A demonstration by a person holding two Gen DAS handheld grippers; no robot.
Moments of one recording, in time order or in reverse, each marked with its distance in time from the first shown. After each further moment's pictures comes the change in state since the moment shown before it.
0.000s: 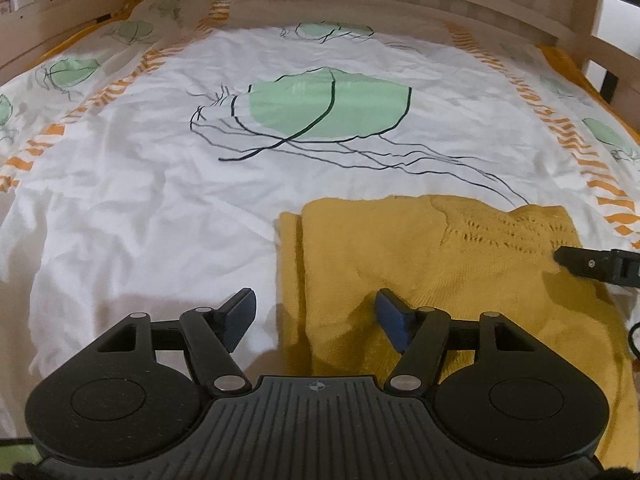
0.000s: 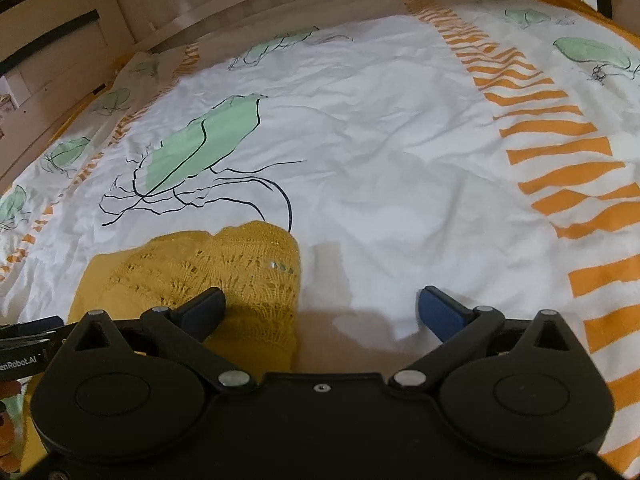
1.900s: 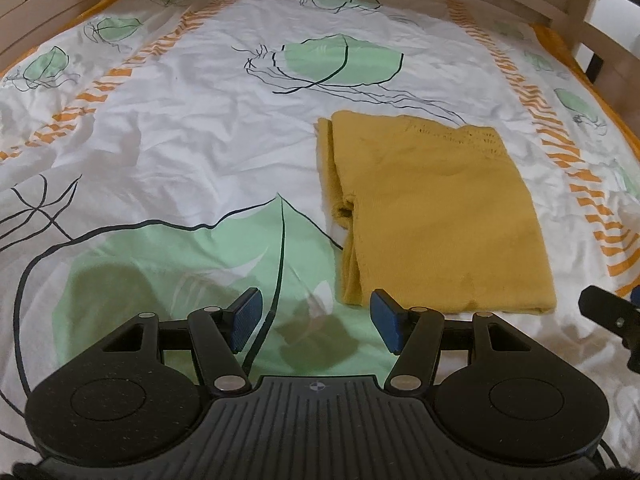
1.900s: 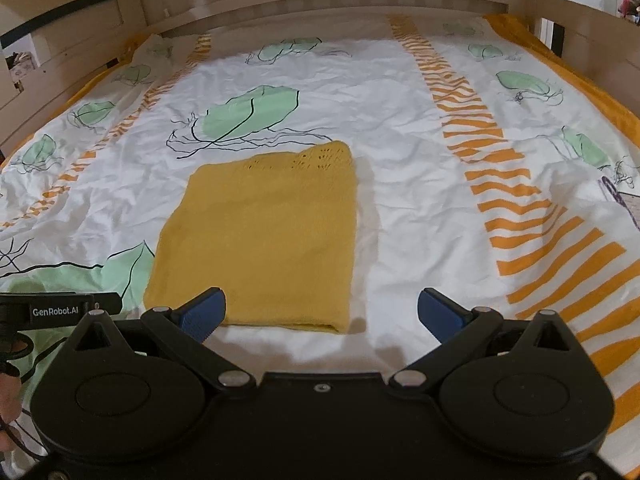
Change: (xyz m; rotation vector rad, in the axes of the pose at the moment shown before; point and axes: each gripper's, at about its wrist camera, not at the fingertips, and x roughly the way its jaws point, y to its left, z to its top) left arm -0.142 0.019 -0.067 -0.048 0.139 0.002; right arm -0.185 0.095 -0.101 -0.075 -0.008 -0.155
